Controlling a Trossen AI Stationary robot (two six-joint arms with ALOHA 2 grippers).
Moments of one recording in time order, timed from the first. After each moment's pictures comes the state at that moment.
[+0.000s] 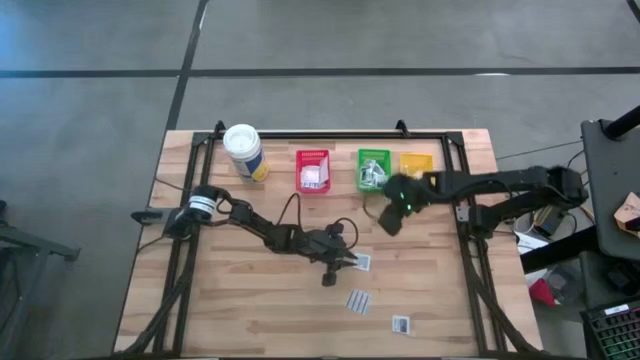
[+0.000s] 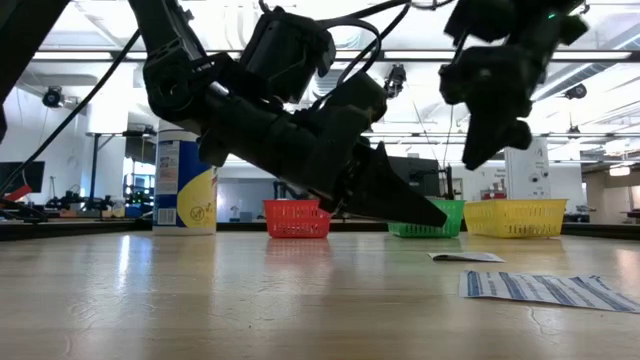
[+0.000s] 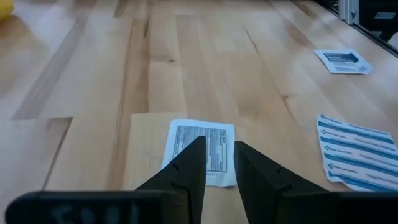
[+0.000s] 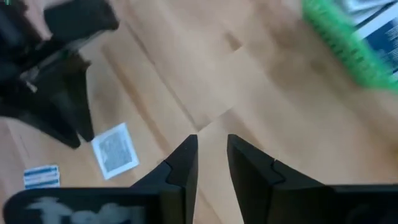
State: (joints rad) left arm -0.17 2.11 1.05 0.69 0.01 -0.08; right arm -0.13 1.22 0.76 -0.58 -0.04 0.59
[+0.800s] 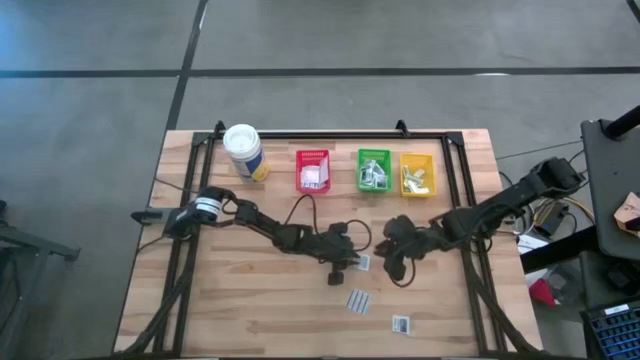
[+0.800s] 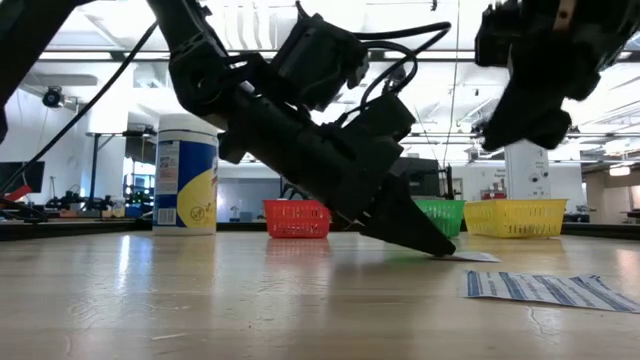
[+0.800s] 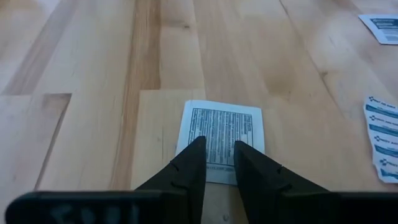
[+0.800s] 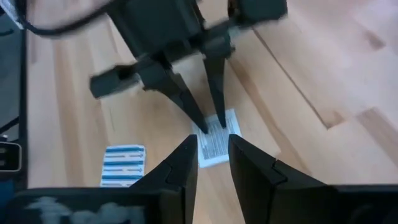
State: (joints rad) left arm -0.16 2.16 1.18 0.46 -0.03 -0.08; right arm 0.40 1.23 0.63 -0.22 0.27 0.84
